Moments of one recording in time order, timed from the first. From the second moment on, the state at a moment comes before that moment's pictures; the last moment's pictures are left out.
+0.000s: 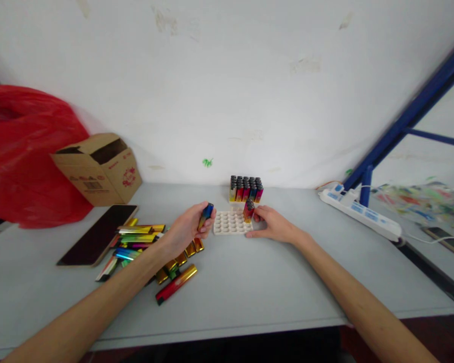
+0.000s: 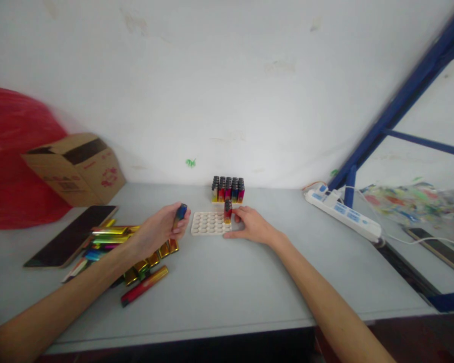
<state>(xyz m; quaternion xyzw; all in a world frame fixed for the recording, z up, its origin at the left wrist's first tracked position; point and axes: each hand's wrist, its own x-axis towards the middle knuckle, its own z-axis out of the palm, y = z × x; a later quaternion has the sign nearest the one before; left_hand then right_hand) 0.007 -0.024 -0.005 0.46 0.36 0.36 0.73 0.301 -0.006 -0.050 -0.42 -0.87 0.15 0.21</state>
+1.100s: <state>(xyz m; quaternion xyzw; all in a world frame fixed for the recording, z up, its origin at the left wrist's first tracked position) 0.045 -0.016 -0.001 0.89 0.27 0.33 0.19 0.296 -0.007 -0.051 -0.42 -0.88 0.12 0.21</state>
